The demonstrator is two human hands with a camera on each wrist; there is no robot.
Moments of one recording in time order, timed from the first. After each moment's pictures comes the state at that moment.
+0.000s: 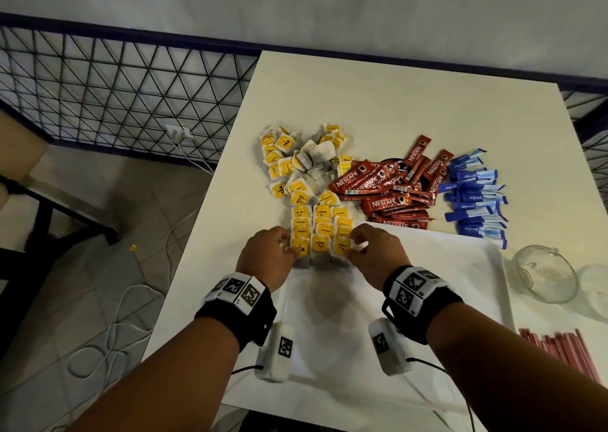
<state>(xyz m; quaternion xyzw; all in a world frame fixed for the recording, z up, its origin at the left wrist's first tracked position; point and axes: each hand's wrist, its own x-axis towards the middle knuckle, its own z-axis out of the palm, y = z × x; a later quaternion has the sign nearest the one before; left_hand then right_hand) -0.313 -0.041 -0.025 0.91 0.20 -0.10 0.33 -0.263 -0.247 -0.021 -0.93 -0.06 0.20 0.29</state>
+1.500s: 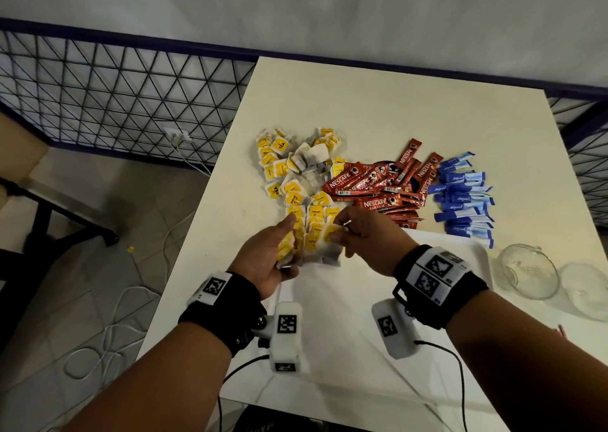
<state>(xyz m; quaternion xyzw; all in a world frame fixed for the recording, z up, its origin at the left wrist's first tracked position) -0.317 -0.067 0.019 0.47 0.36 -0.14 0.79 -0.256 -0.247 0.045 -0.86 -0.18 0.26 0.39</state>
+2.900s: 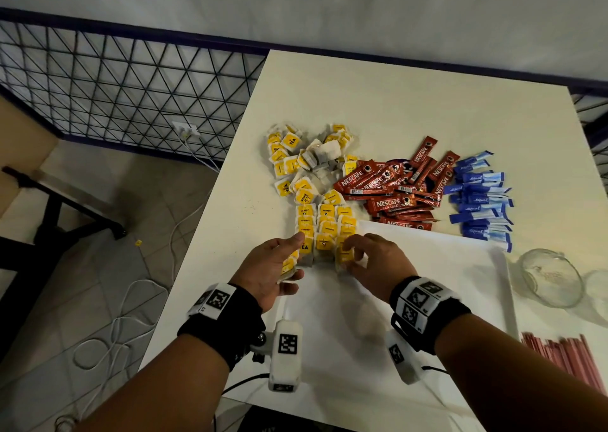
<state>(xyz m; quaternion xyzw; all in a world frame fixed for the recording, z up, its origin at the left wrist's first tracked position) -0.334 -0.051 -0.007 0.54 0.36 -0.16 0.74 -0.279 -0.252 -0.015 -0.92 -0.17 0.20 0.27</state>
